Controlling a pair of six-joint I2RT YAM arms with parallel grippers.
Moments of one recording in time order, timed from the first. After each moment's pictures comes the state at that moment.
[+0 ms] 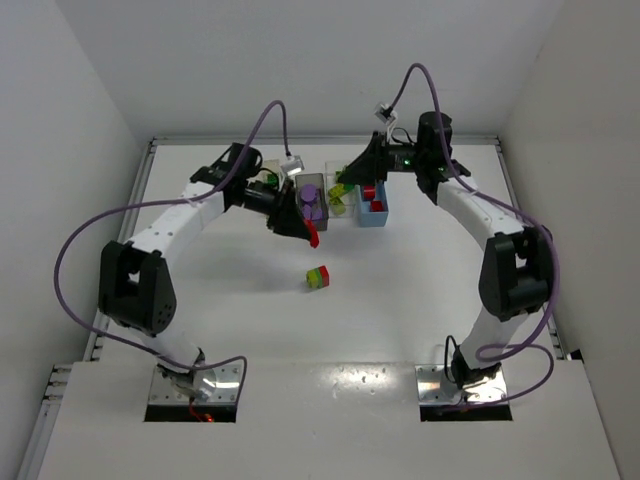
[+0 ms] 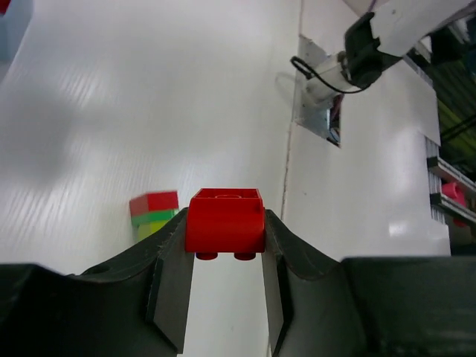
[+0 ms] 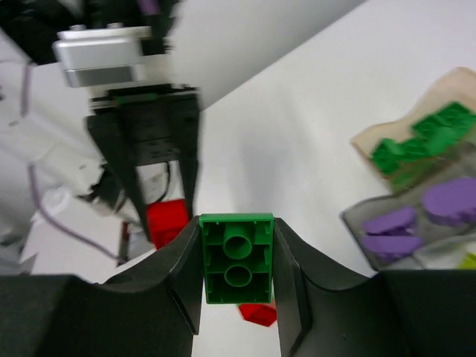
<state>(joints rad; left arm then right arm) -0.32 1.66 1.41 -0.72 1.17 0.32 0.24 1.77 1.35 0.24 -1.20 0.35</state>
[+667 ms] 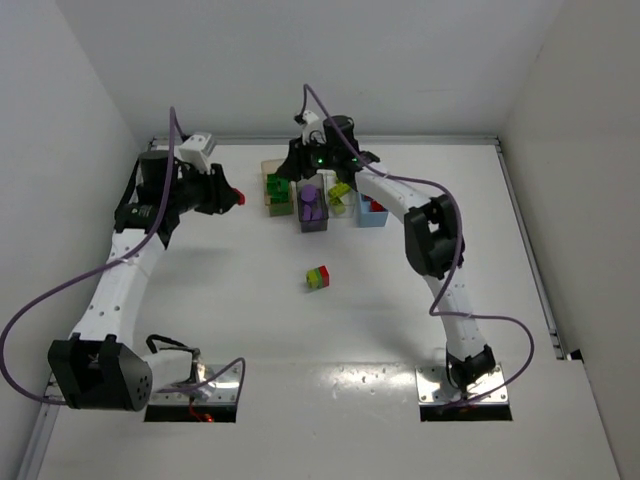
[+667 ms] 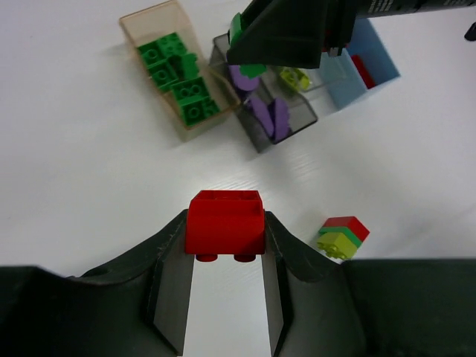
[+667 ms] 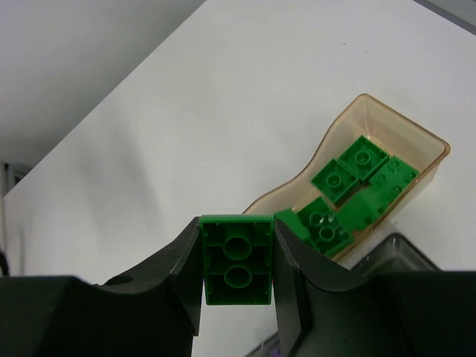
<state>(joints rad) -0.04 1.19 1.14 -0.45 0.48 -0.04 0.48 2.33 1.97 -0.01 -0.65 0.19</state>
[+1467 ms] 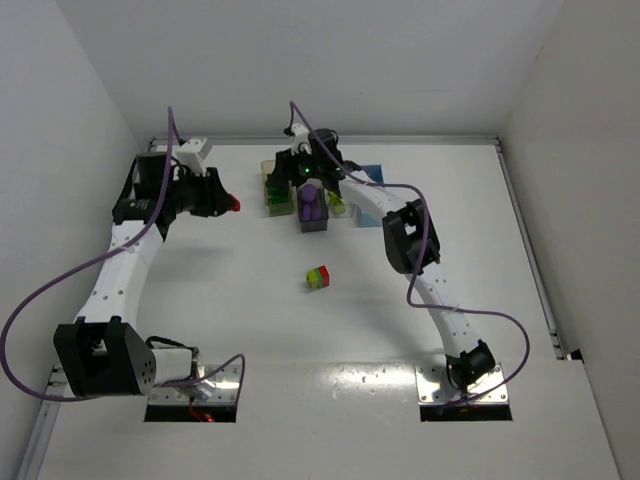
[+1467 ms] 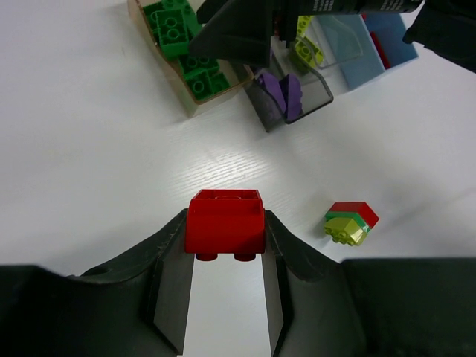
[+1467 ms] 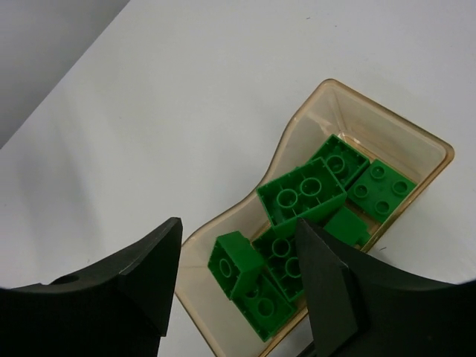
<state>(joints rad) 0.06 1.26 1.14 -0.50 0.51 -0.02 0.53 2.65 2.27 -0.04 -0.53 0.21</state>
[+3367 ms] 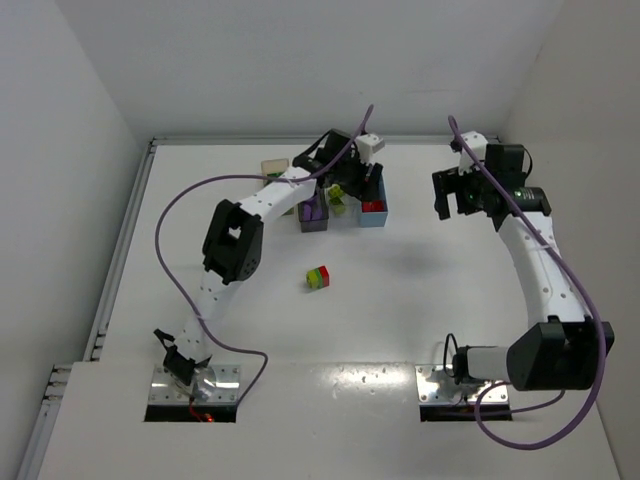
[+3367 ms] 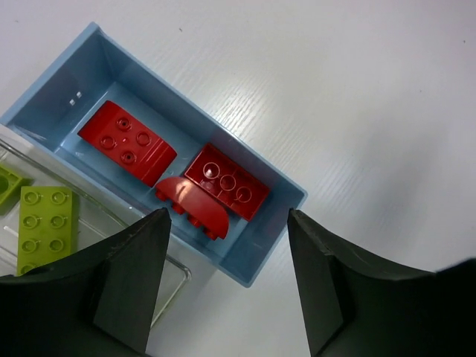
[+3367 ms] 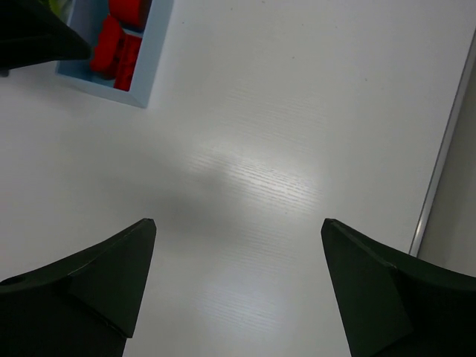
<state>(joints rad) -0.59 2.37 2.12 -0.38 0.39 -0.05 -0.03 1.31 1.22 -0.63 -0.14 -0.28</state>
